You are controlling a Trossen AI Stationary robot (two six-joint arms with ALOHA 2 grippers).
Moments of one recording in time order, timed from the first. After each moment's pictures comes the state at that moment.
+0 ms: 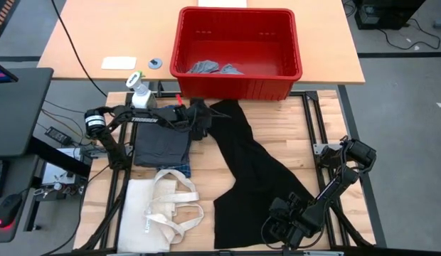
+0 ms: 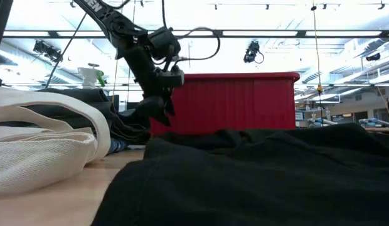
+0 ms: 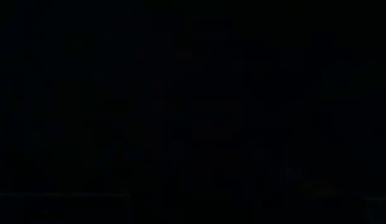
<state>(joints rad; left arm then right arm) 0.36 1.67 1.01 -0.23 -0.35 0.66 0.92 1.84 1.07 -0.71 0.40 1.58</state>
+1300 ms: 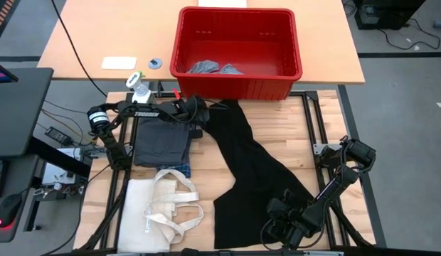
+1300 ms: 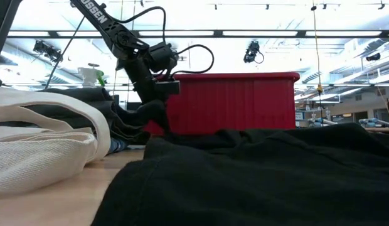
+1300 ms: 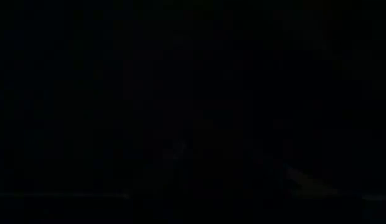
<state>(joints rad) 0.47 1.72 1.01 -0.24 -0.11 0.53 0.92 1.84 1.07 -0.67 0.59 1.42</state>
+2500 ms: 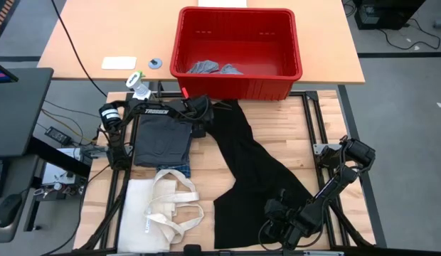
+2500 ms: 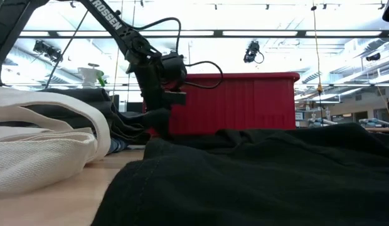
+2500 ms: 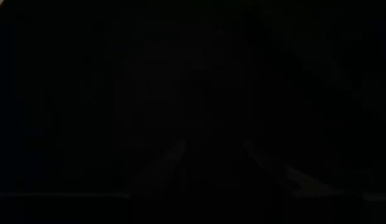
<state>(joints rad) 0.47 1.85 1.15 -0.39 -0.18 0.46 0.90 1.85 1.07 -0.61 0.63 1.35</state>
